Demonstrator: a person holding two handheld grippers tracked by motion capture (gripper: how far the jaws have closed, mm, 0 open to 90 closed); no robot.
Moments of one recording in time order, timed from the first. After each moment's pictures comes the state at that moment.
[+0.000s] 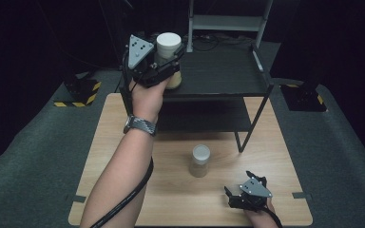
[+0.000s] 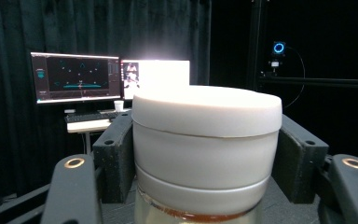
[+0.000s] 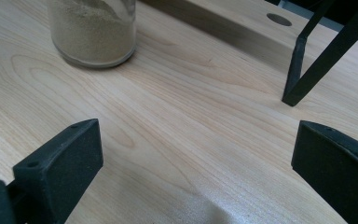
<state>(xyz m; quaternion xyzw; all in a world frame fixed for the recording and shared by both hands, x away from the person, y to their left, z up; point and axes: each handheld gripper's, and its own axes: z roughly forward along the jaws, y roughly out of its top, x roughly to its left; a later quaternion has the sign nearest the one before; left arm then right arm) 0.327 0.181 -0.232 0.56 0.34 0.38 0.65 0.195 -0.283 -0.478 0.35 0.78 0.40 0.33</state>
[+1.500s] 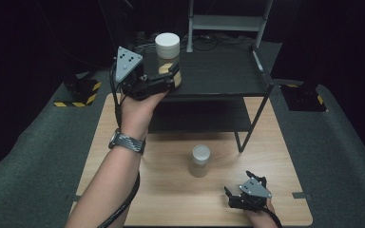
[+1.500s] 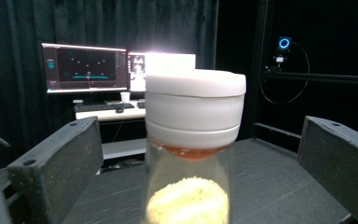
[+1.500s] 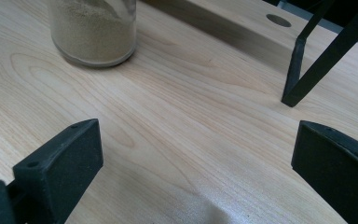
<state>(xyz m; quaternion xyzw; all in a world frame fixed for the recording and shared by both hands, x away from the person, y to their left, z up) 0.283 0.197 -0.232 0.57 0.36 0.38 0.64 0.194 -0.281 -0.479 0.34 0.78 0.40 0.33</state>
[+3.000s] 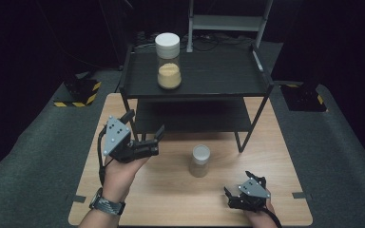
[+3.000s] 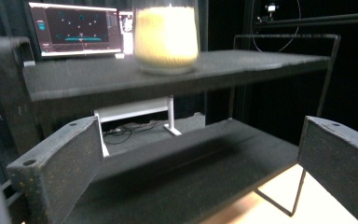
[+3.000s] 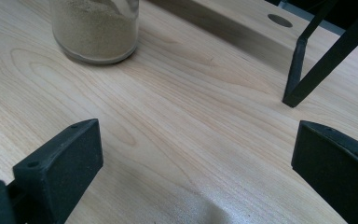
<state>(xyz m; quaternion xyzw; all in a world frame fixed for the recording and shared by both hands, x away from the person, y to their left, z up) 0.194 0.227 -0.326 0.62 0.36 0.36 0.59 0.193 -0.279 -0.478 0.34 0.79 0.39 0.33</state>
